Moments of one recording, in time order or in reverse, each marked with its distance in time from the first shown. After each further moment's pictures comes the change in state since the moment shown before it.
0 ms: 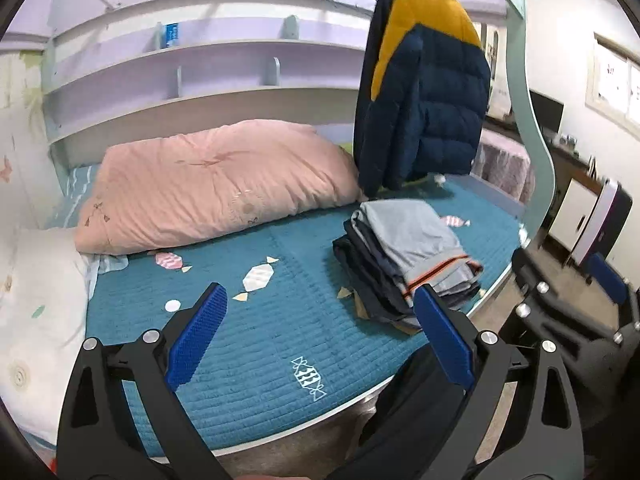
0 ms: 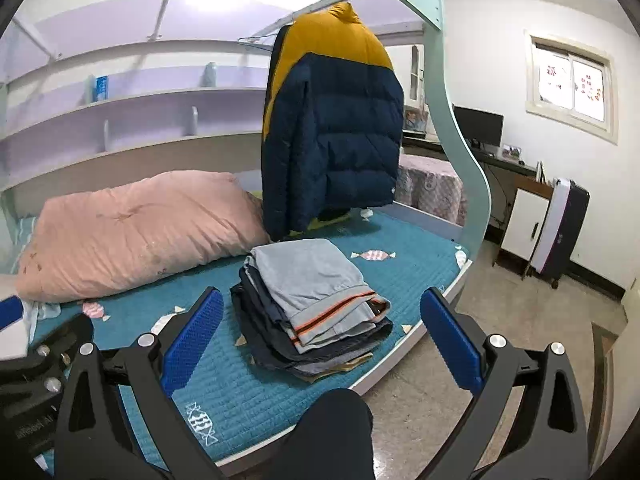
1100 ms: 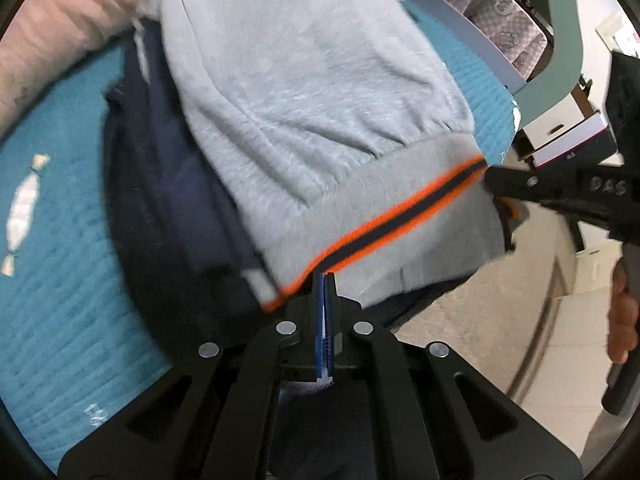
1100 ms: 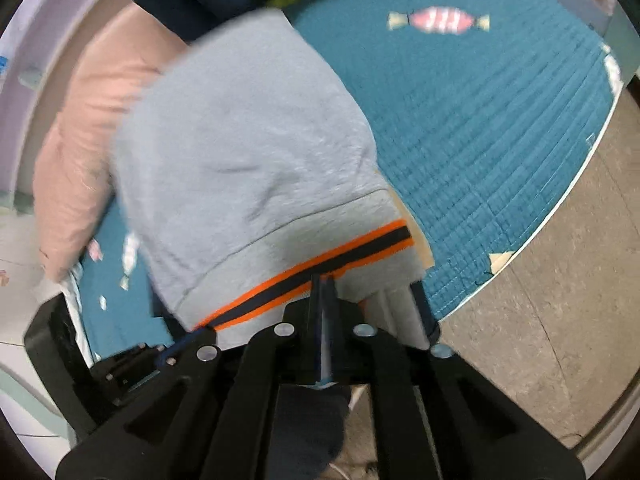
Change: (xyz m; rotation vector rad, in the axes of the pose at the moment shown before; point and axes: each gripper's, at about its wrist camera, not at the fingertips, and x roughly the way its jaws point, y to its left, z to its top) left arm 0.407 -0.158 -0.038 0.020 0.683 -0.301; right arm 0.422 -0.133 -0.033 0.178 0.928 0.365
